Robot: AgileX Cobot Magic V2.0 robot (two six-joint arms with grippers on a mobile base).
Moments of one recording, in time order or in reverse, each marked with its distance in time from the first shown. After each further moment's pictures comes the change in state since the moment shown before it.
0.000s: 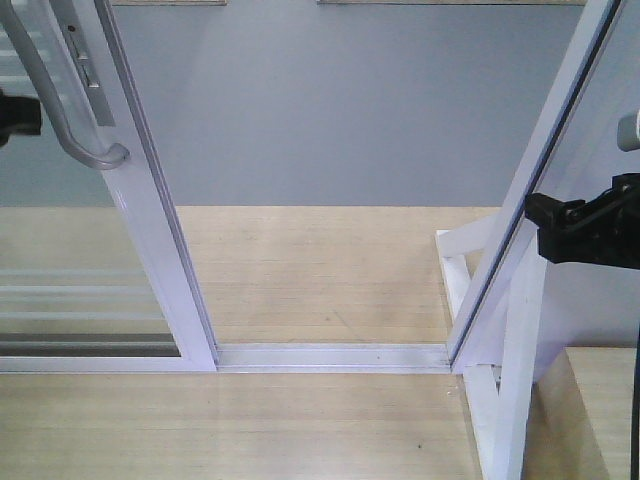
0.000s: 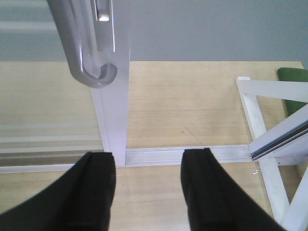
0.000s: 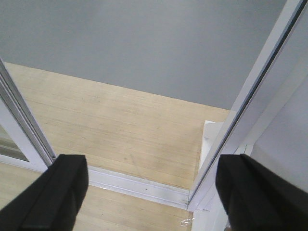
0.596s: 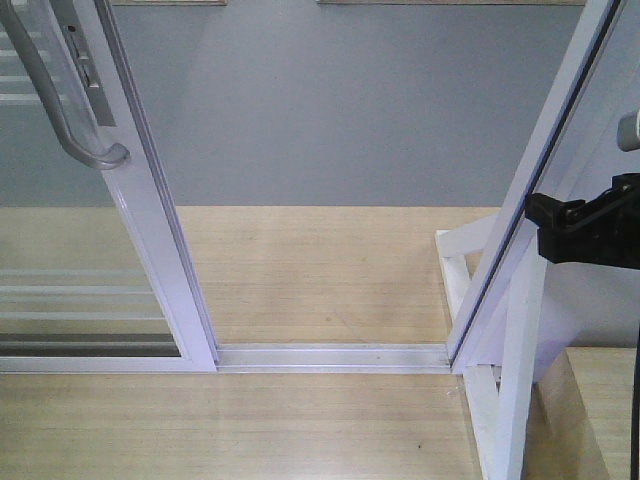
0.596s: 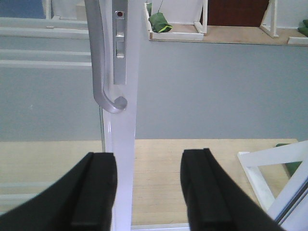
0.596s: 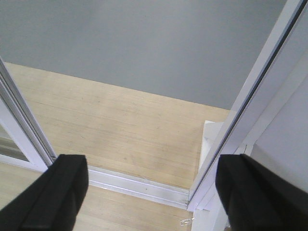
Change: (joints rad) left arm 0.000 -0.669 0.496 0.025 -0.207 0.000; right arm 0.000 0.000 0.000 0.000 0.000 0.000
